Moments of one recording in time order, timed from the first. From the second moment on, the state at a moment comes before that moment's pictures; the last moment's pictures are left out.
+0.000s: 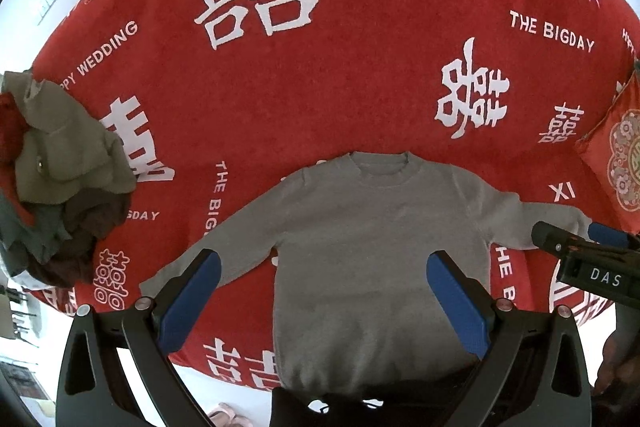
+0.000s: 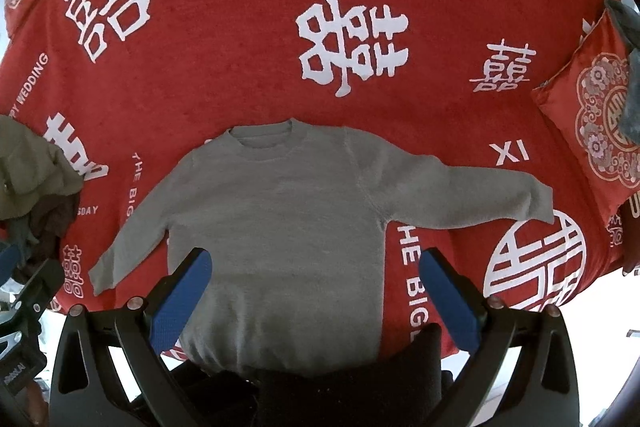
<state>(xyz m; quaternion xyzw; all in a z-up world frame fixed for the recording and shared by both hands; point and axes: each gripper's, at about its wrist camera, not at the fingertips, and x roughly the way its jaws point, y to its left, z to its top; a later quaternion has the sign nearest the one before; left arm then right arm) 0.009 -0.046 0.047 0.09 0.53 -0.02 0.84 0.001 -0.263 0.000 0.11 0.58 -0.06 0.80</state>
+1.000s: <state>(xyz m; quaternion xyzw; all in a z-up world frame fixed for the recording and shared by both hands) 0.014 -0.044 0.042 0.08 0.54 -0.02 0.84 0.005 -0.262 0.002 0.11 0.58 -0.06 0.81</state>
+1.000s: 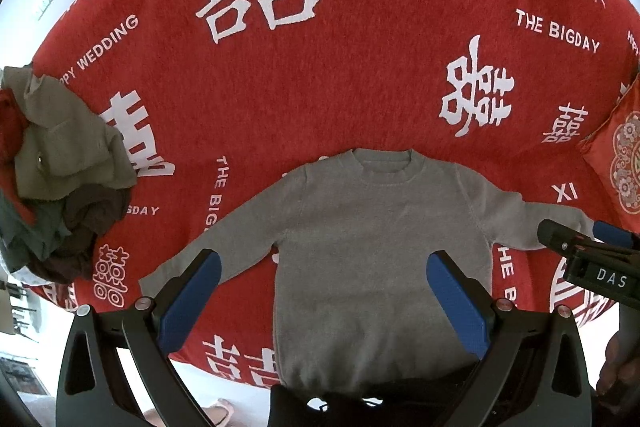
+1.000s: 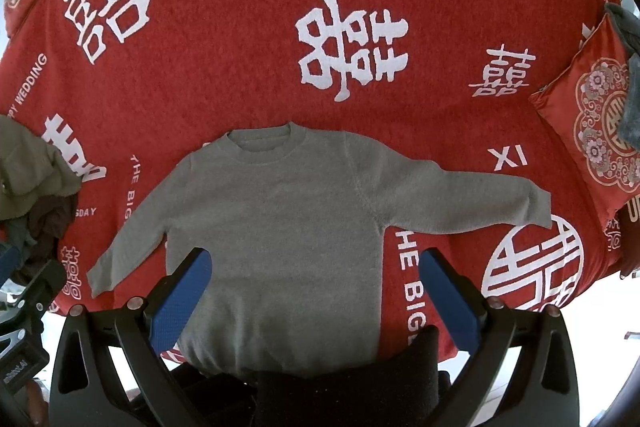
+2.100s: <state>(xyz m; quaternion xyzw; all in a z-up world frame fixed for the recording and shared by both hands) 0.004 -0.008 0.010 0.09 0.57 -0.02 0.82 -0.001 -0.245 -0.006 0.09 0.60 -0.07 0.79</state>
